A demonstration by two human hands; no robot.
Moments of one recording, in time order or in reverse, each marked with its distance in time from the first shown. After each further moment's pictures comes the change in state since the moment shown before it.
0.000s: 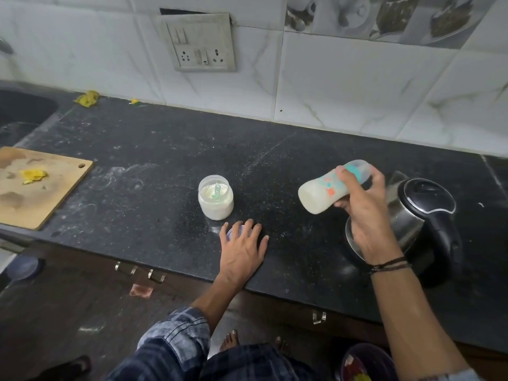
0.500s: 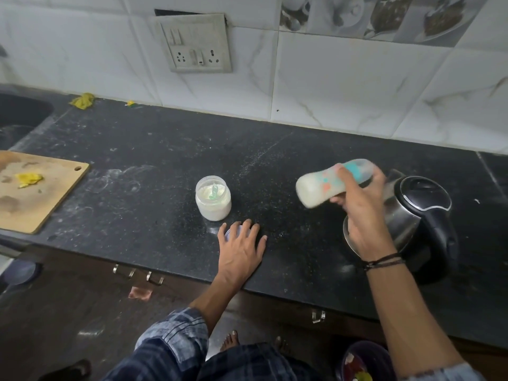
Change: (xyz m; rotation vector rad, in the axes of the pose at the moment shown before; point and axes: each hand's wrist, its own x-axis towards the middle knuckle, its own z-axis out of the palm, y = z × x) left_hand 0.000 0.003 -0.009 0.022 -0.056 -0.014; right_hand -0.002 0.002 0.005 0.019 0.067 -0.055
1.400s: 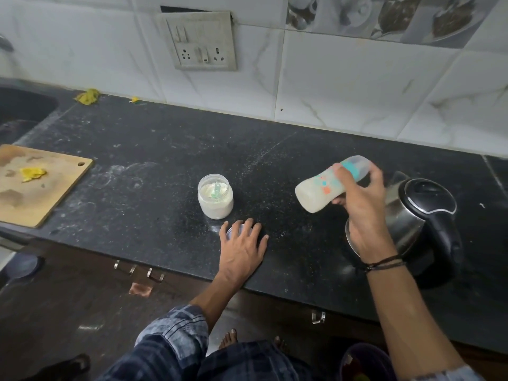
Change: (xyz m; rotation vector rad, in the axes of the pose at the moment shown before) left_hand 0.001 -0.005 0.011 -0.012 0.042 0.019; right_hand -0.001 0.001 0.003 -0.019 -0.032 -0.021
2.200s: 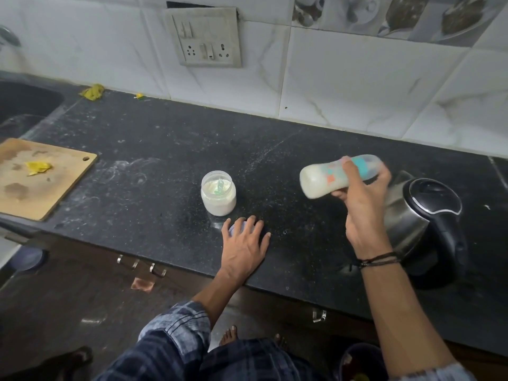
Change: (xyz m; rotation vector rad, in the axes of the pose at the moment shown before) left_hand 0.000 0.001 -0.001 0.008 -0.004 -0.003; right_hand -0.002 -0.005 0.010 0.036 0.029 0.011
